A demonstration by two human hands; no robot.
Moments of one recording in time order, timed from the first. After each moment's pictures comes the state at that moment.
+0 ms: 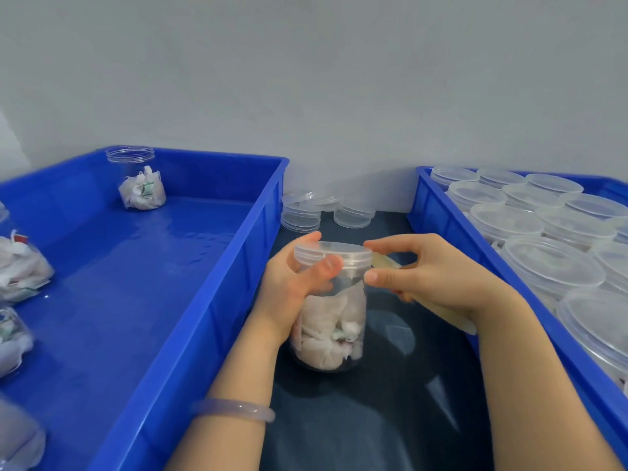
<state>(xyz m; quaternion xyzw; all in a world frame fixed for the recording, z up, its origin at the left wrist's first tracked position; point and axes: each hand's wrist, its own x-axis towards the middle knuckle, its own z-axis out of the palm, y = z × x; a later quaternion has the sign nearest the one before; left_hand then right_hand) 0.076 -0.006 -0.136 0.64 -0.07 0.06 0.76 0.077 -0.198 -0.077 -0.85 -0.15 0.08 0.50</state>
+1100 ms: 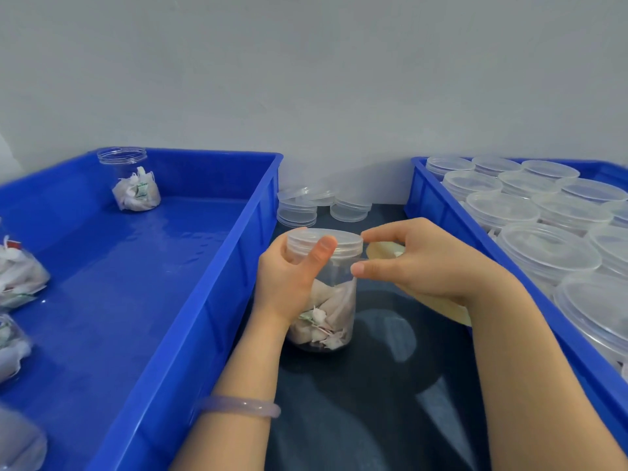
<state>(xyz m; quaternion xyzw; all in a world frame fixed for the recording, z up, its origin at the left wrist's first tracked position) 0.080 -0.013 -0.134 0.70 -0.02 0.17 0.69 0.079 -0.191 -0.067 -0.91 -0.18 0.04 0.38</state>
